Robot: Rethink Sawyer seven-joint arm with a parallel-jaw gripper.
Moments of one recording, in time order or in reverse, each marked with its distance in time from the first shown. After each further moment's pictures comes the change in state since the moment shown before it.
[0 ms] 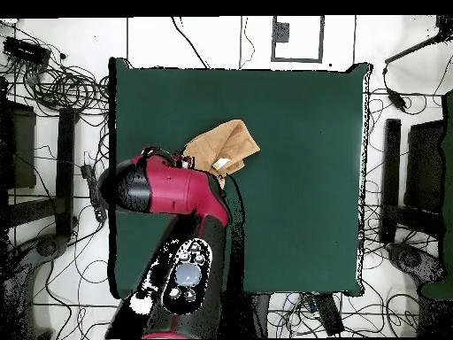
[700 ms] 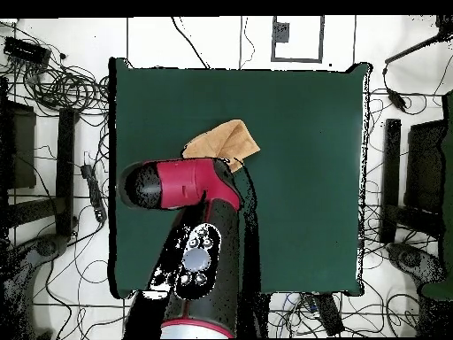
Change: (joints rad) arm -0.059 -0.005 0.052 -0.074 -0.295 0.288 0.000
